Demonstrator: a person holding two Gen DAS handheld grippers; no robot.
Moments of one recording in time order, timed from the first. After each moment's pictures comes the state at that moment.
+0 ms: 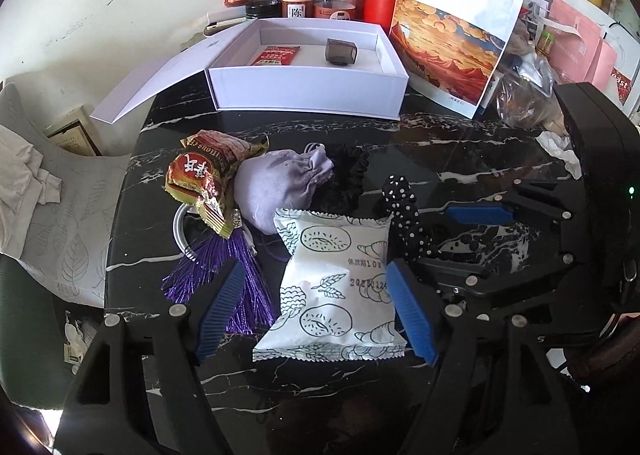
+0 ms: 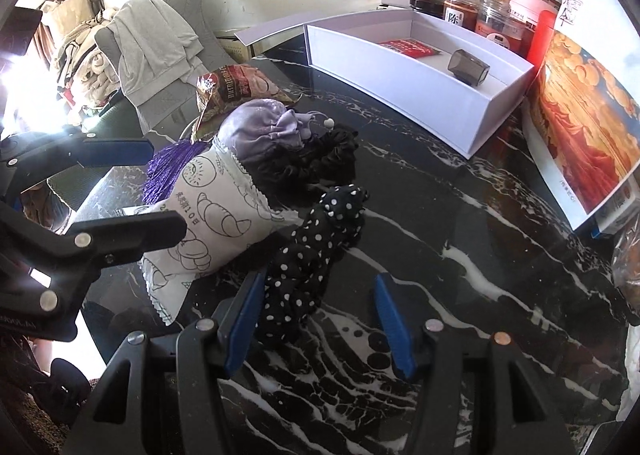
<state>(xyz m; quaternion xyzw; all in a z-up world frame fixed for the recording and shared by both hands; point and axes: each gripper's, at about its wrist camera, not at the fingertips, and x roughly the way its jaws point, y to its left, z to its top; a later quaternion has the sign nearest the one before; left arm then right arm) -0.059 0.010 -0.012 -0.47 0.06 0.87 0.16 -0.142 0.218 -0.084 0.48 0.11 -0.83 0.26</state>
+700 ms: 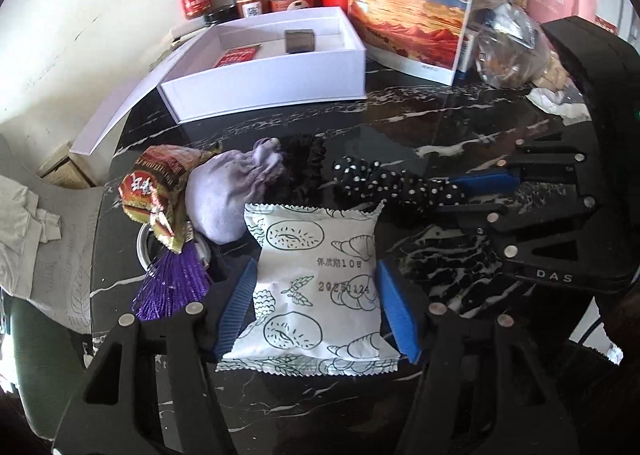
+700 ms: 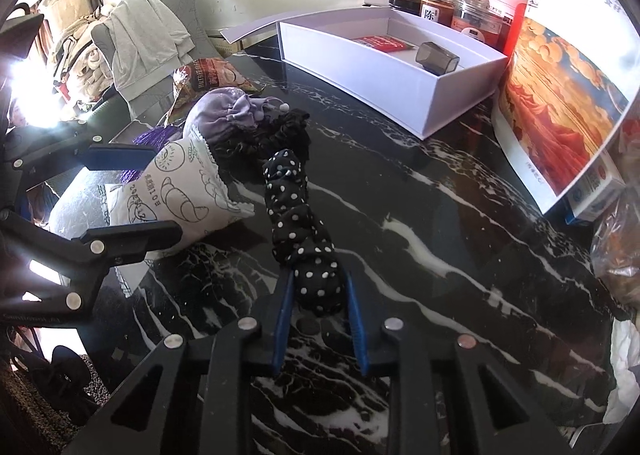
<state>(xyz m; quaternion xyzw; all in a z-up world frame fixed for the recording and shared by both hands) -0.050 0.057 -0.033 -0.45 0.13 0.86 0.18 -0.138 0.259 -0.087 0.47 0.12 -0.84 0.25</state>
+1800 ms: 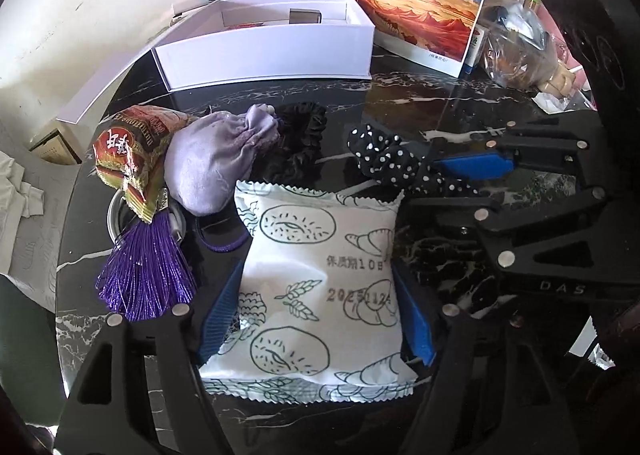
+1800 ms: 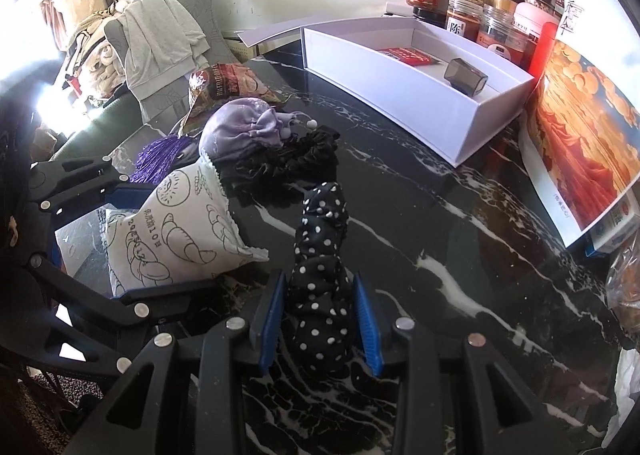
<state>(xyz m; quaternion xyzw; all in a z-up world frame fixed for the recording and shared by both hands) -0.055 0.052 -0.062 -0.47 0.09 0.86 0.18 -0.147 0.233 -0.090 0.45 0.13 -0.84 0.27</state>
